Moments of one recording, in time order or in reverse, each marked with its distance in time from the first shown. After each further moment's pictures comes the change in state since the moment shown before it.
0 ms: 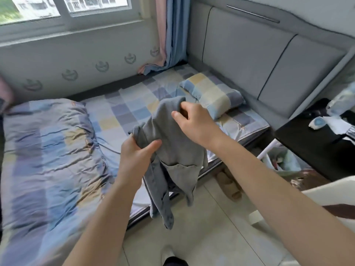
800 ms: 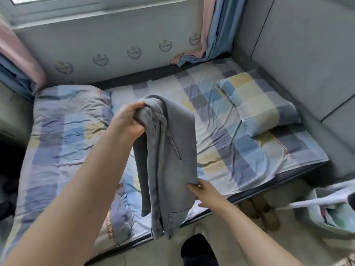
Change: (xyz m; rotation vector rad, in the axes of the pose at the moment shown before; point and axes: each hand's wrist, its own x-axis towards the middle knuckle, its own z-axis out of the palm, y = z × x) left_hand 0.323 0.001 -0.017 -0.530 0.217 -0.486; right_hand 0.113 0.212 0.164 0.524 -0.658 0.647
